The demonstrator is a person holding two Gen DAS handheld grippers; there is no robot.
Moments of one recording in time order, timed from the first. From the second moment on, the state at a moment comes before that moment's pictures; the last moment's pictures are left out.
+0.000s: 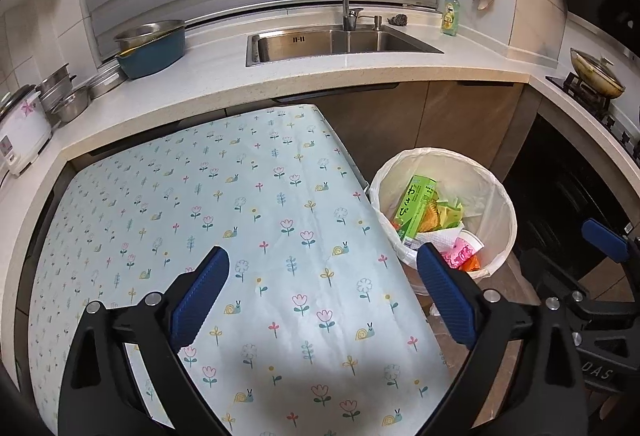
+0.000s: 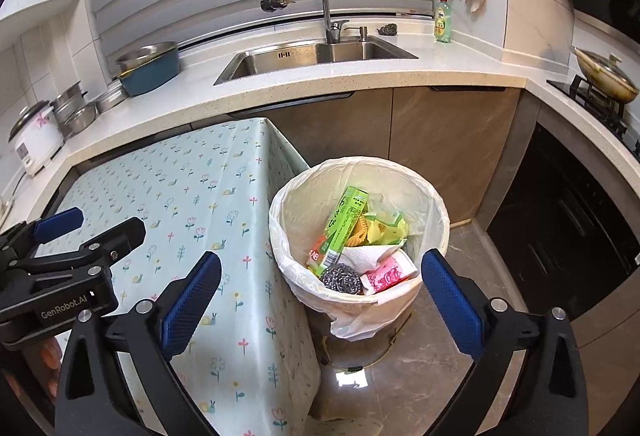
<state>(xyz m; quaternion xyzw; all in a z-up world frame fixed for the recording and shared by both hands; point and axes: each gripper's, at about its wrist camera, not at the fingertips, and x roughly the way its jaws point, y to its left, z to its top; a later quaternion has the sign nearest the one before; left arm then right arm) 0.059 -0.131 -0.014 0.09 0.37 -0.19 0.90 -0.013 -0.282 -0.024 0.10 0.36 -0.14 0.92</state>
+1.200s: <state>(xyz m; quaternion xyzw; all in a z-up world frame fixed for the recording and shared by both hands) 0.049 -0.131 -0.028 0.10 0.38 -0.17 0.90 -0.021 -0.272 -0.038 0.06 0.38 -0.14 0.91</state>
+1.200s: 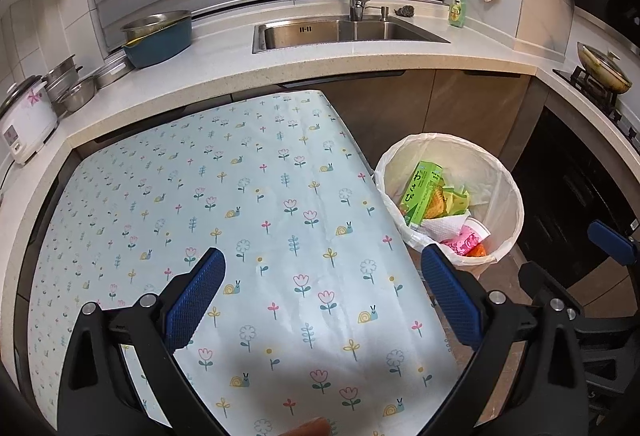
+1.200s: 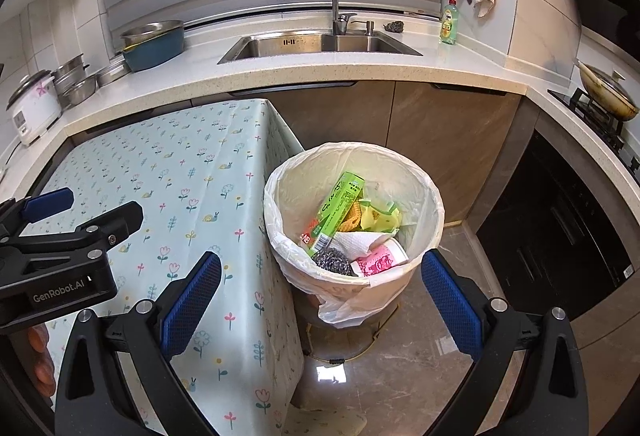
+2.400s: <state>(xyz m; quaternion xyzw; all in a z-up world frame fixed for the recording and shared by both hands) 0.049 -0.133 -0.032 0.11 0.39 -0.16 0.90 -0.021 -0.272 -0.044 0.06 0.38 -0.14 0.91</state>
